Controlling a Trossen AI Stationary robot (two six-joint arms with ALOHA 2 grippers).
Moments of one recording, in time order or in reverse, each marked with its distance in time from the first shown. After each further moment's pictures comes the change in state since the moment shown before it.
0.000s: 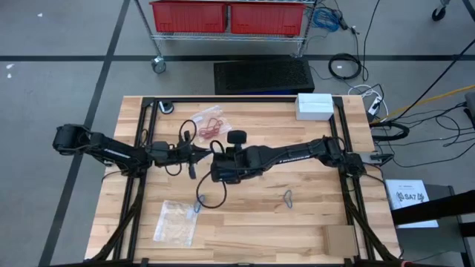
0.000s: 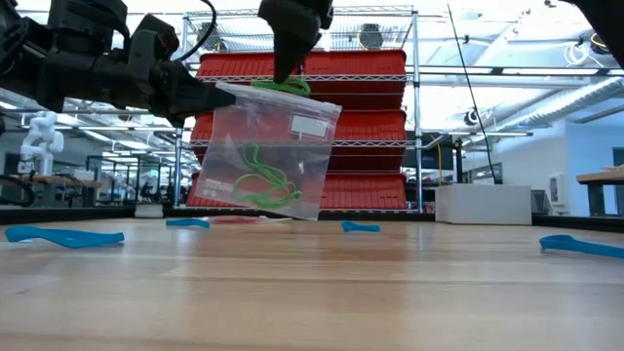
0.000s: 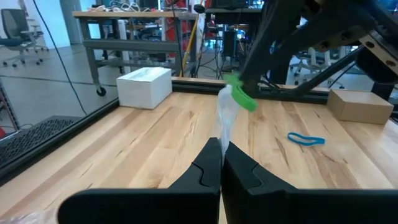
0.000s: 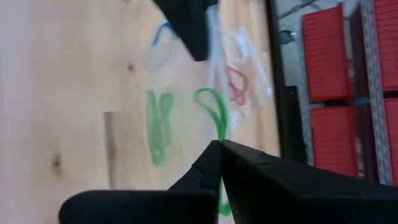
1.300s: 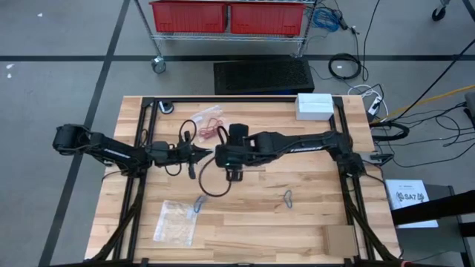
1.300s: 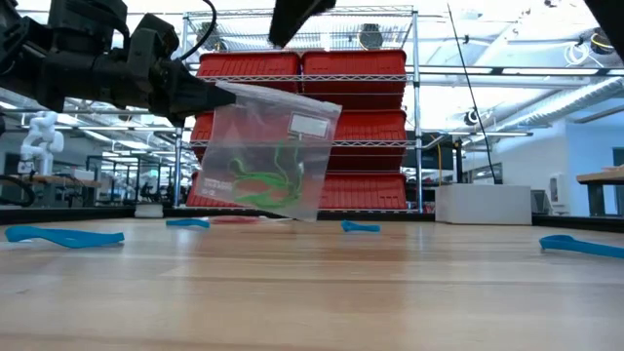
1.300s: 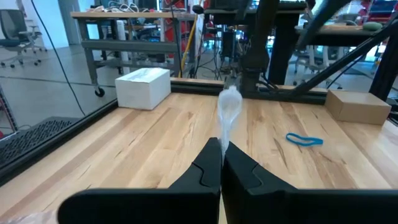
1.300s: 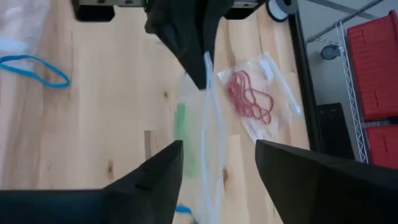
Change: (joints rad) left arm 0.000 0.000 0.002 0.002 0.006 0.000; right arm -0.035 -0.087 0.037 0.031 -0.234 -0.021
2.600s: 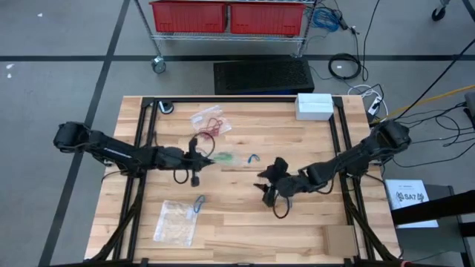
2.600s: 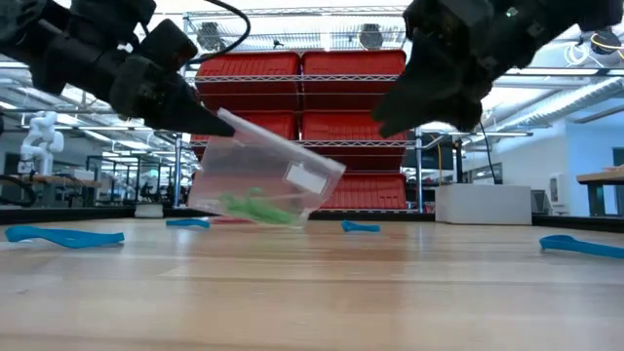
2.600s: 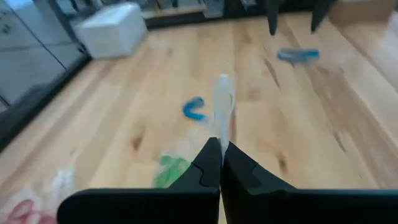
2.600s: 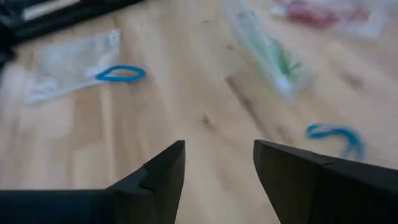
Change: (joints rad) left arm -0.085 0.007 0.140 -0.441 -0.033 0.105; right arm 0.243 -0.627 -1.511 1.234 0.078 0.580
